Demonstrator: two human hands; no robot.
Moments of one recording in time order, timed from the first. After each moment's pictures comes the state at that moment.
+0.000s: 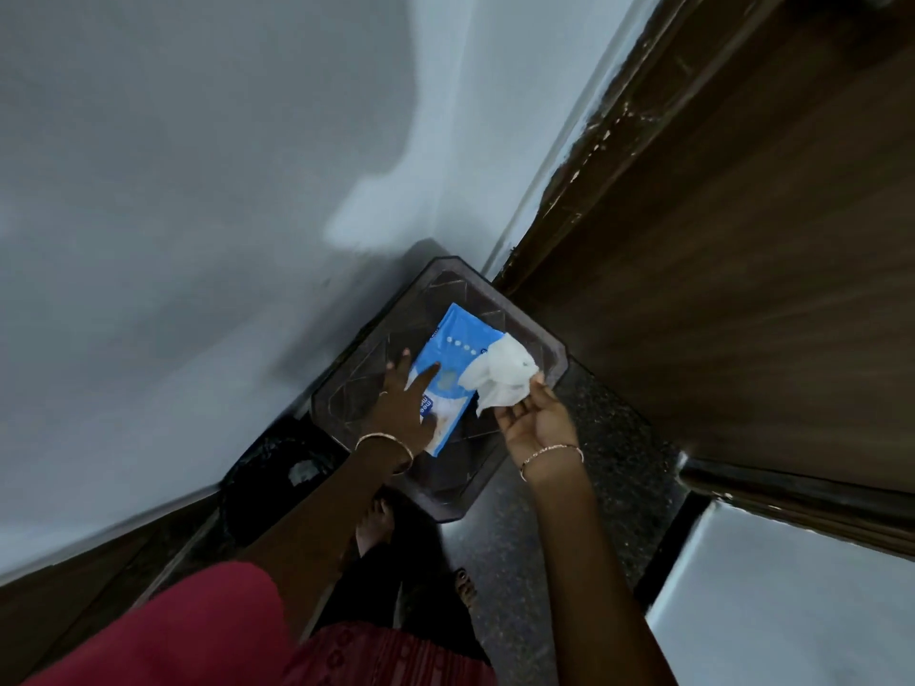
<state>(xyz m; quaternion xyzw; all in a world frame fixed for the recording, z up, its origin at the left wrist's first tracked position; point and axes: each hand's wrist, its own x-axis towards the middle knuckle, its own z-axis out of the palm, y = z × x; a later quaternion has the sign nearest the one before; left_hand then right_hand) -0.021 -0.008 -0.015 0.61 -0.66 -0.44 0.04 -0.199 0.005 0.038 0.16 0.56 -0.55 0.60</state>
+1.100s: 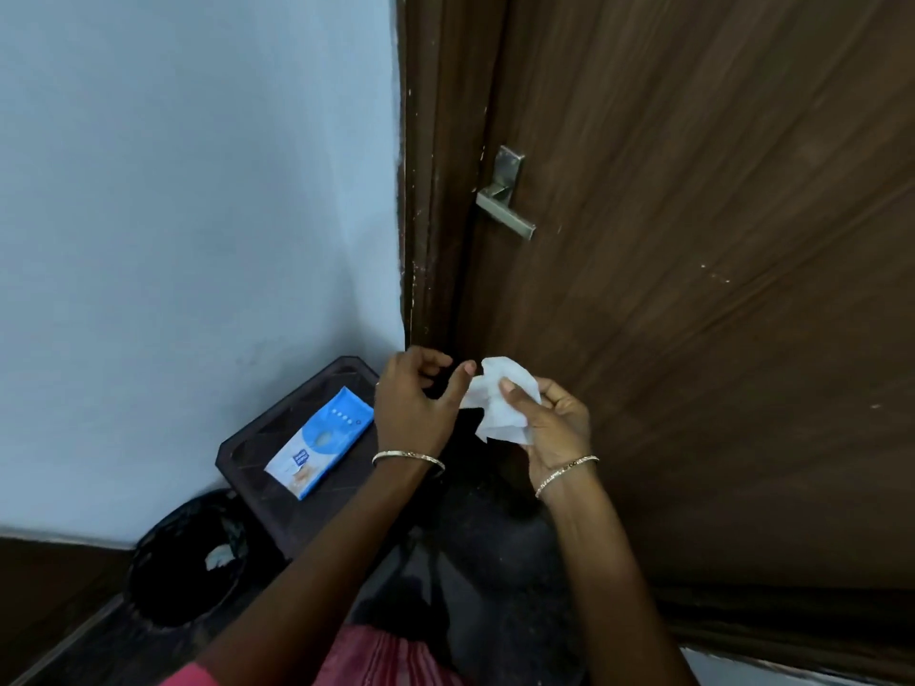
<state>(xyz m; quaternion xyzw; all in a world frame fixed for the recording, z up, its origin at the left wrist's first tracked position) -0.306 0.050 0.286 0.67 -0.52 -0.25 0.47 -0.450 0.058 0.297 -0.23 0.59 -0.53 0.57</state>
